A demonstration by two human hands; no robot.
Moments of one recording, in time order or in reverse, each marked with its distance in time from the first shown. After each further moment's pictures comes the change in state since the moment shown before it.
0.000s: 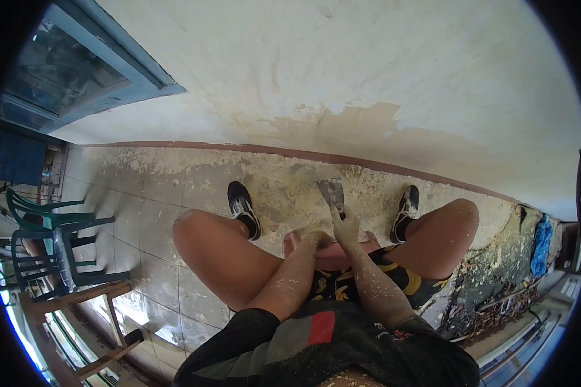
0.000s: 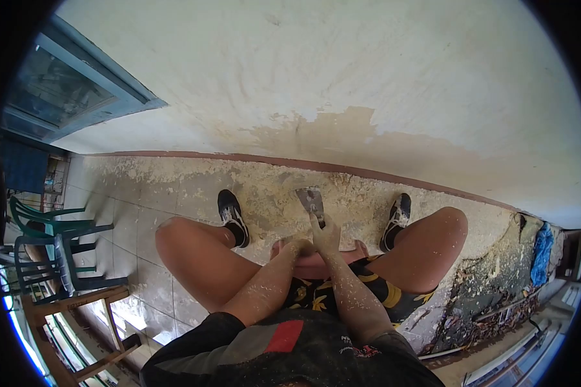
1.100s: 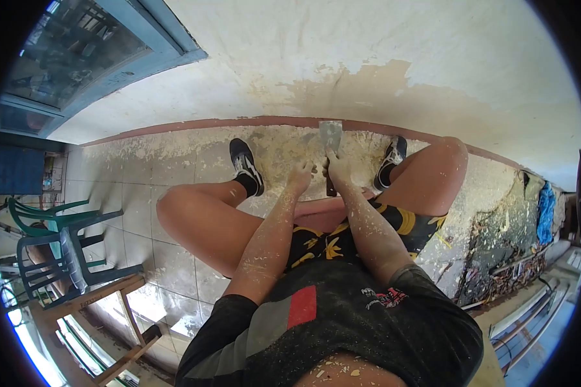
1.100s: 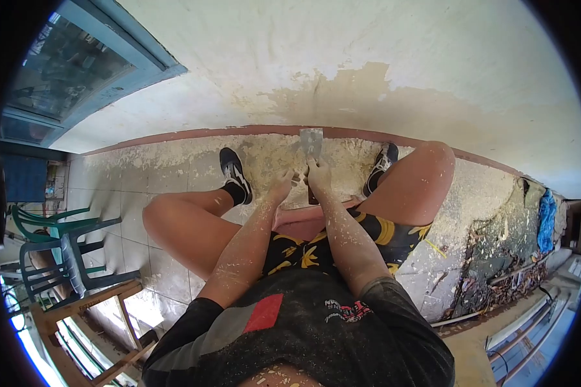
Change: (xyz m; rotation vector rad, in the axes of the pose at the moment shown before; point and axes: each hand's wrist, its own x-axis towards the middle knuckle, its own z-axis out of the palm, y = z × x) left_hand -0.042 -0.100 -0.052 -0.933 0.736 0.117; right_hand 0.016 -0.028 0.085 0.602 -0.126 0.279
